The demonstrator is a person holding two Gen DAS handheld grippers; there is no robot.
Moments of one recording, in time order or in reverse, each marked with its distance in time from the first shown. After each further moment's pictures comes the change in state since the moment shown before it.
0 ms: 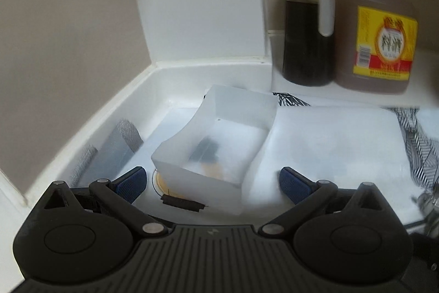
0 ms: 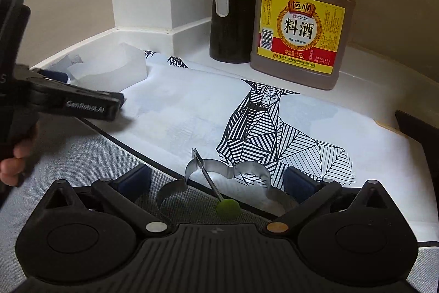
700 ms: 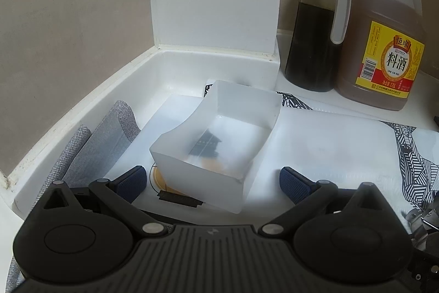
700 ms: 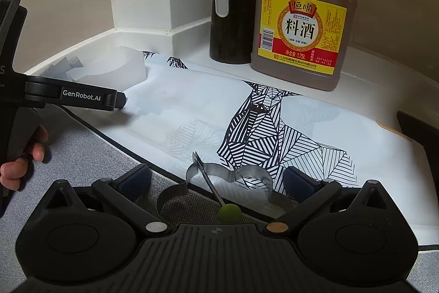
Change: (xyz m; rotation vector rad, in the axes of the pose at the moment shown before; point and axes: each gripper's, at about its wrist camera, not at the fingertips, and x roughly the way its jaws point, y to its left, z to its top) left arm 0.006 0.009 0.002 -0.087 0.036 -0.057; right arm 0.003 0.003 0.002 -0.011 0.004 -0.006
